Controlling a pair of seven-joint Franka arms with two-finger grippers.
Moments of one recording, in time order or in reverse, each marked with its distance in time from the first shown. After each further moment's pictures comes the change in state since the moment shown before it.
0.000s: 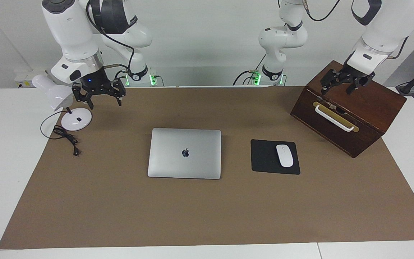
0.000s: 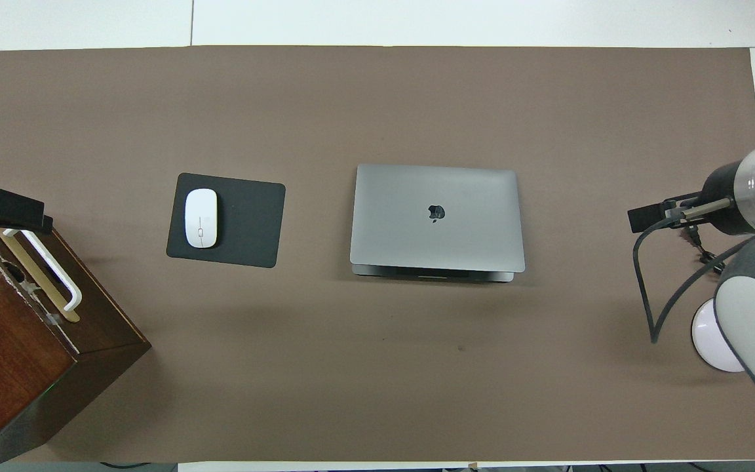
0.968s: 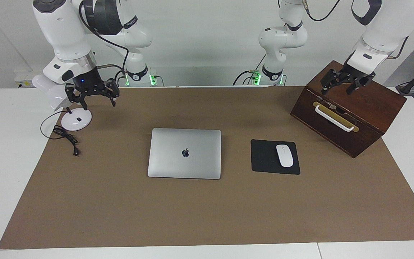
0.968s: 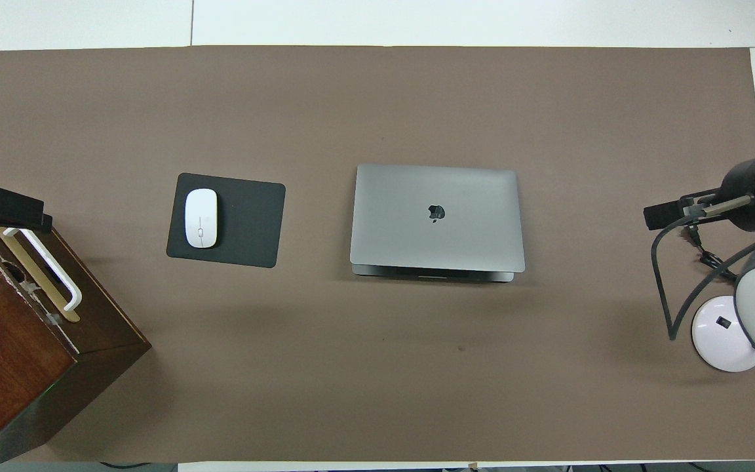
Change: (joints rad) left arm 0.000 0.000 0.000 0.000 0.000 0.005 0.000; right arm -0.026 0.000 -0.006 0.000 0.000 0.011 -0.045
